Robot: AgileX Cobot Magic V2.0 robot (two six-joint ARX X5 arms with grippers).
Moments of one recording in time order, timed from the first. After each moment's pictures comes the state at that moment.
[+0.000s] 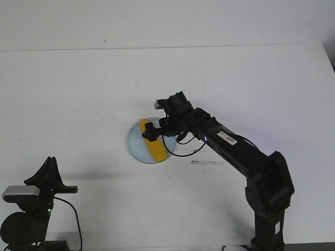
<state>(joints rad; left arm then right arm) -0.01 0.15 0.38 -0.06 0.00 -0.04 0.56 1.95 1.57 -0.57 -0.49 0.36</state>
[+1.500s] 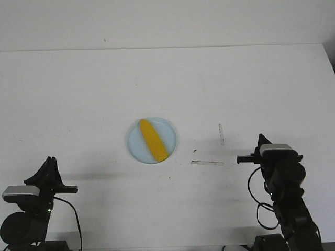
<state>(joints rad) -0.01 0.15 0.38 -0.06 0.00 -0.04 0.06 0.66 0.52 -0.11 0.08 0.04</state>
